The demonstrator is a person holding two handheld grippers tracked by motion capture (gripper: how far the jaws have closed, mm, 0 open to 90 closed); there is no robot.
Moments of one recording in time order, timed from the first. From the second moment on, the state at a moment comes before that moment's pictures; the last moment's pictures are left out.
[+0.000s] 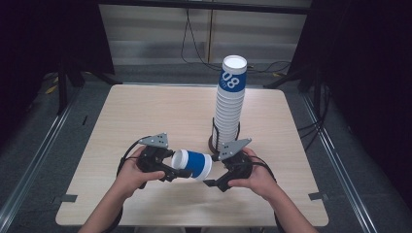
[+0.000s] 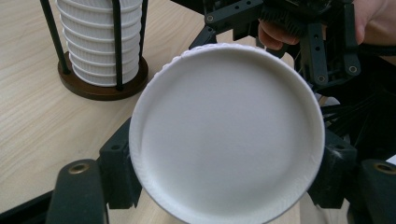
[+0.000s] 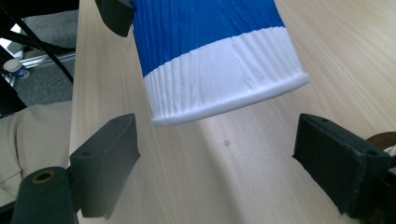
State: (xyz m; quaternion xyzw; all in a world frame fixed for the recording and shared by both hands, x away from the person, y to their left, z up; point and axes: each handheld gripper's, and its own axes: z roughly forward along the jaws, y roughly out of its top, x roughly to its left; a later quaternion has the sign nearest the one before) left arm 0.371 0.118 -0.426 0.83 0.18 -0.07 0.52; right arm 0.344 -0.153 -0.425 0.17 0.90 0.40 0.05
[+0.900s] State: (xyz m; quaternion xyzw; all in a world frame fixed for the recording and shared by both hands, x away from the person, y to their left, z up) left arm 0.372 0.114 -0.431 0.83 0.18 -0.10 0.52; right arm 0.344 -0.151 -0.432 0.18 0.89 0.42 0.06
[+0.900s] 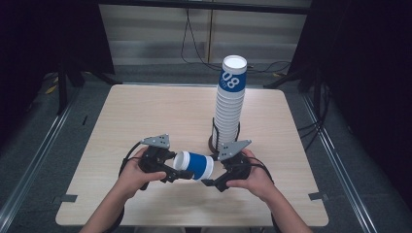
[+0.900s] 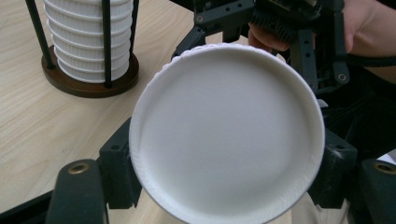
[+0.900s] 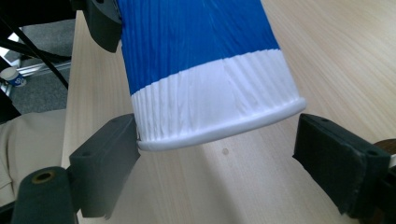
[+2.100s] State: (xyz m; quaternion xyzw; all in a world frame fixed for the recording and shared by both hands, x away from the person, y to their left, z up) left arm 0.372 0.114 -0.434 0.82 0.18 -0.11 0.53; right arm 0.347 -0.142 -0.437 0.16 0.88 0.44 0.05
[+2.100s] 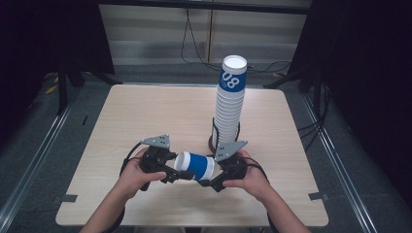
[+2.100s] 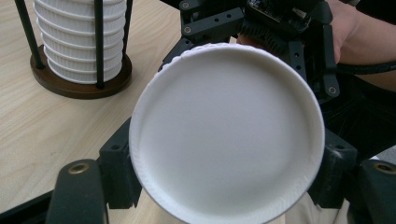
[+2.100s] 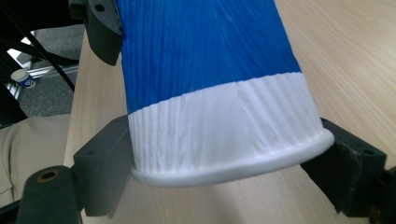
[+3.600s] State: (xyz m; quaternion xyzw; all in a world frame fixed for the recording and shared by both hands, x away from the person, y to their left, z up) left arm 0.367 0.107 -0.428 0.87 0.14 -0.04 0.47; right arm 0.347 -0.152 -0.436 0.16 0.89 0.43 0.05
